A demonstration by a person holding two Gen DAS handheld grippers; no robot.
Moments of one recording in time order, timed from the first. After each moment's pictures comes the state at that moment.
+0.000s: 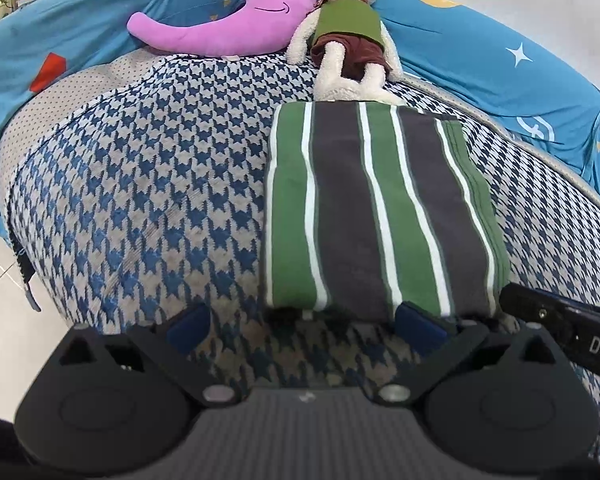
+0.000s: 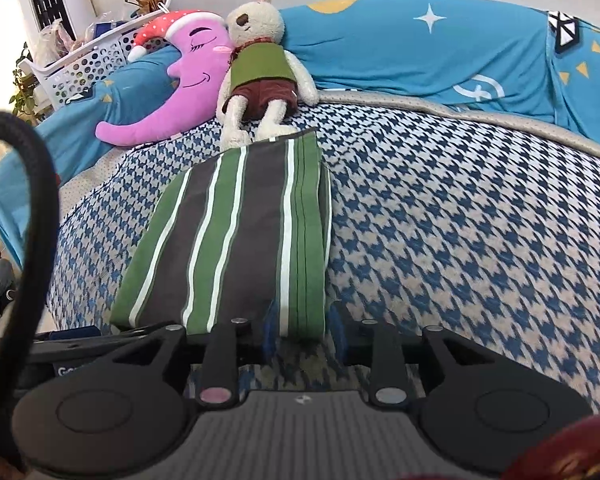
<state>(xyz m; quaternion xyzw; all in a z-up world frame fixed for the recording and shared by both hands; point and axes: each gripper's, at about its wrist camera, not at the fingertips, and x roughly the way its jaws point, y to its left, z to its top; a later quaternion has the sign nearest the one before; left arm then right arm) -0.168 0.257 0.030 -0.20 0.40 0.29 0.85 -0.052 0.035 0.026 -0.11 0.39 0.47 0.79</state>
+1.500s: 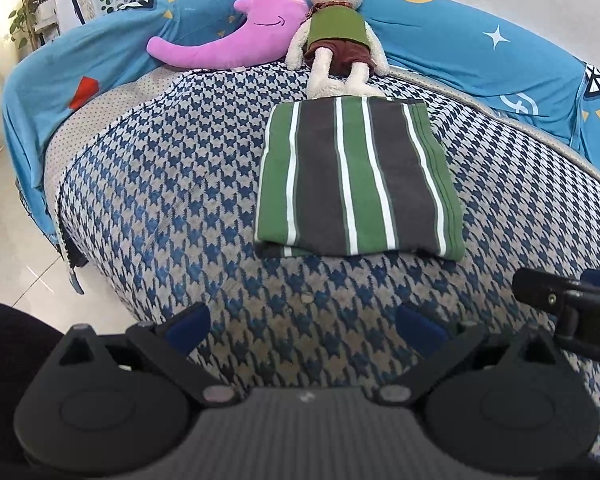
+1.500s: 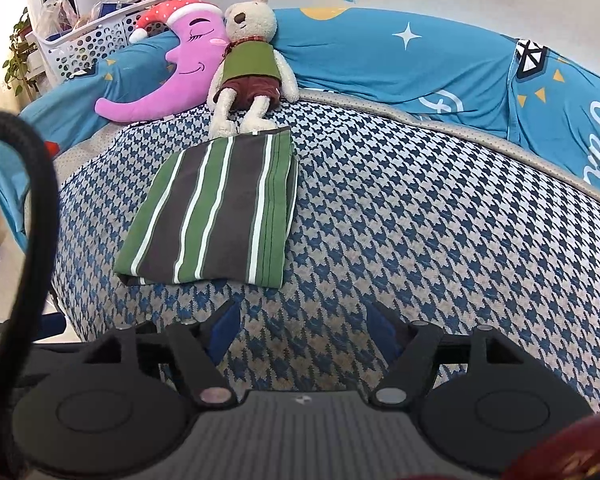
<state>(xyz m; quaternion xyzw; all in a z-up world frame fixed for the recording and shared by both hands) -0.192 0.187 0.065 -0.17 0.42 0.32 0.83 -0.070 -0.012 0.063 -0.17 0.38 0.45 0.79</state>
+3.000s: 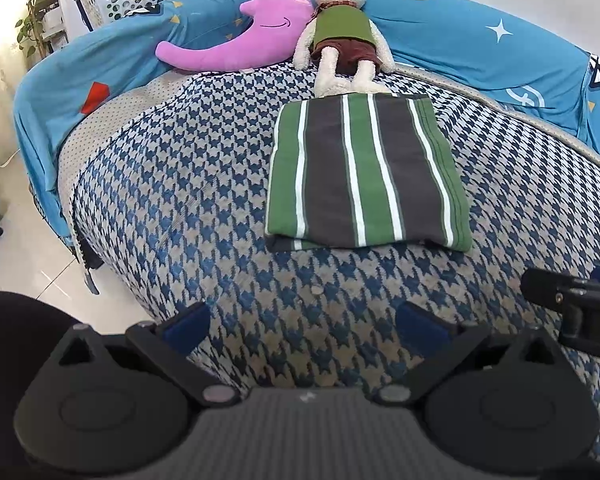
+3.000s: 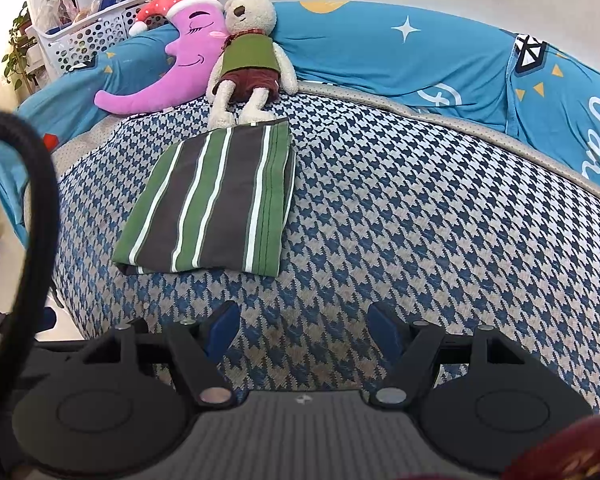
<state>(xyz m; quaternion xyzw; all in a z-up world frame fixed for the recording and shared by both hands) -0.194 0.180 0.069 -0.14 0.42 0.34 0.83 -0.073 -0.015 0.064 -0.17 0.38 0.44 0.79</state>
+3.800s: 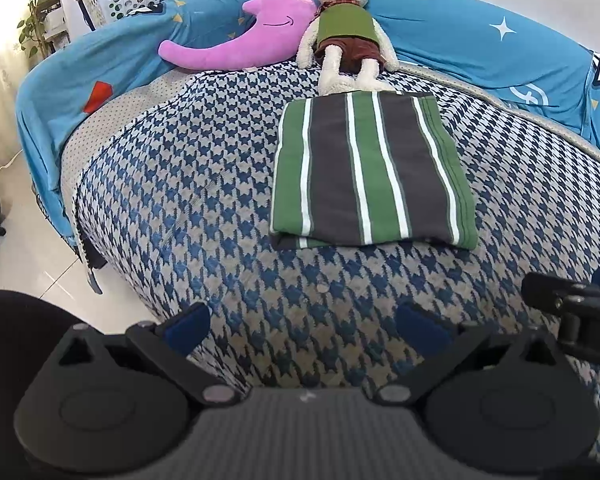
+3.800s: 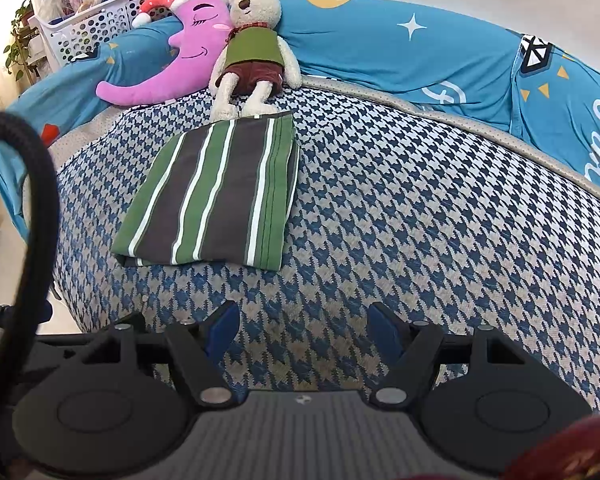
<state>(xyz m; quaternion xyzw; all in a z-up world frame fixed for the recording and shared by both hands) -0.197 0.182 0.066 -0.14 0.42 0.34 0.83 -0.076 -0.013 0.058 -0.18 0.38 0.44 0.79</state>
